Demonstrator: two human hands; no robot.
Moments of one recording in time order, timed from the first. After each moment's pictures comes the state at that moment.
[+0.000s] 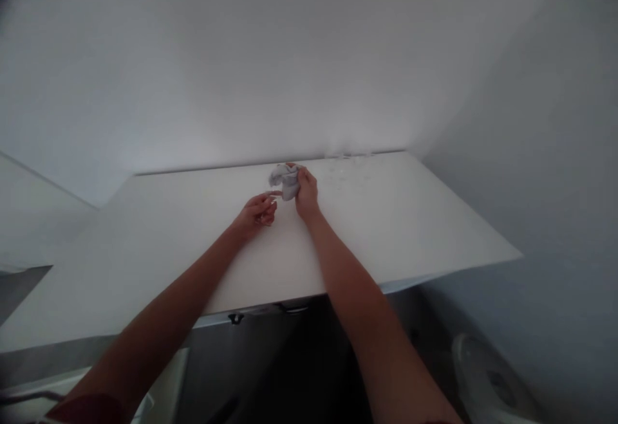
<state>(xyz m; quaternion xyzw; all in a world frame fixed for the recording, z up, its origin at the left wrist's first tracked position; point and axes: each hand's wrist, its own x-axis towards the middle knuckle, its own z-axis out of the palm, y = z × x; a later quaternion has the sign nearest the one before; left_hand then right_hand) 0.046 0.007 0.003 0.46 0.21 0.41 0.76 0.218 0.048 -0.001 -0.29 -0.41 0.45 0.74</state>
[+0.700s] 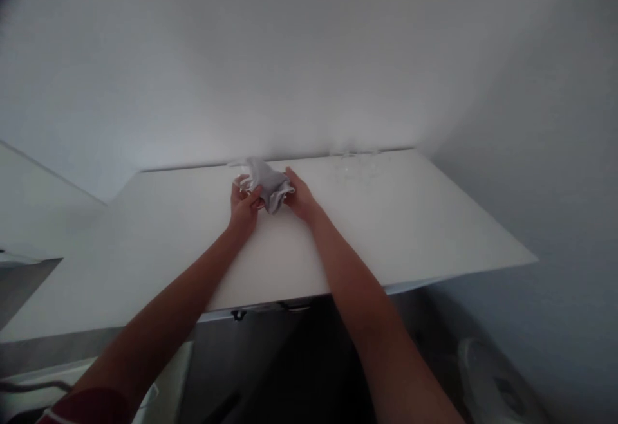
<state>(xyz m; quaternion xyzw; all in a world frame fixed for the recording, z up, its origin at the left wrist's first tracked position) 0.047 0.020 -0.003 0.37 0.28 0.68 0.57 0.209 0.035 0.007 -0.29 -0.41 0.66 0.55</state>
